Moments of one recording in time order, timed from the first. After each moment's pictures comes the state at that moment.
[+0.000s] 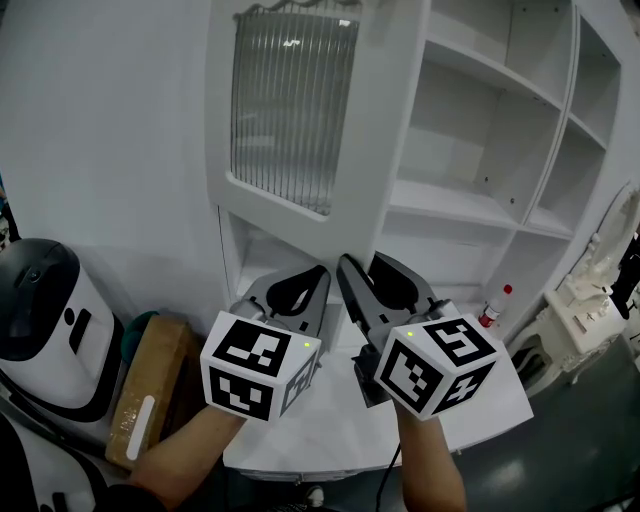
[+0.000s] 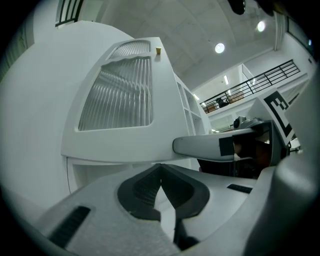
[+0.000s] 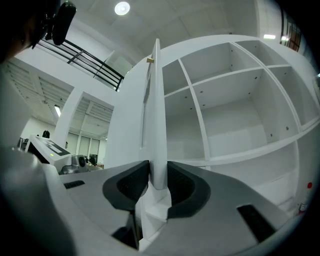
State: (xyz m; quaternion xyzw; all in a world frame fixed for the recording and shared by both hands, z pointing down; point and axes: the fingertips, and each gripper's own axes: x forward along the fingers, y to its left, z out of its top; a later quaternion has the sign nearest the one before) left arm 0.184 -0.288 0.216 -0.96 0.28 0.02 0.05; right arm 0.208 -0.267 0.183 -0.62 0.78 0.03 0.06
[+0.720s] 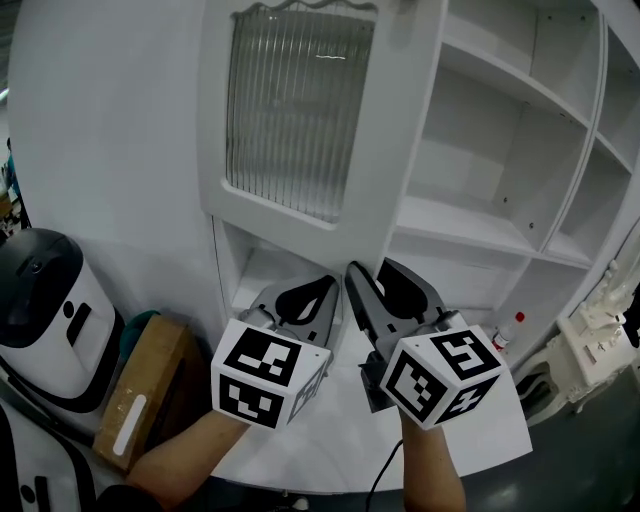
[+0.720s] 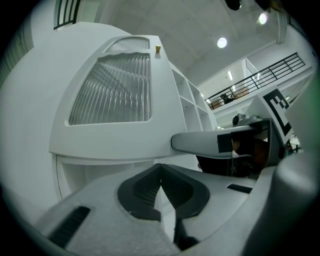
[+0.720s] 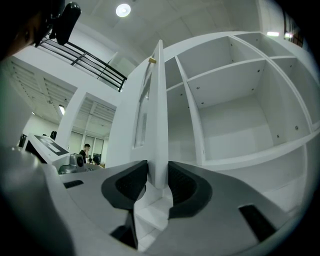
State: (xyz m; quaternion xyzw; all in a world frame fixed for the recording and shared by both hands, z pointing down) left arm 0.227 -0.317 0.221 -0.95 0.30 0.01 0.06; right arm 0.252 -0.299 0.181 -0.60 0.80 0.05 0.05
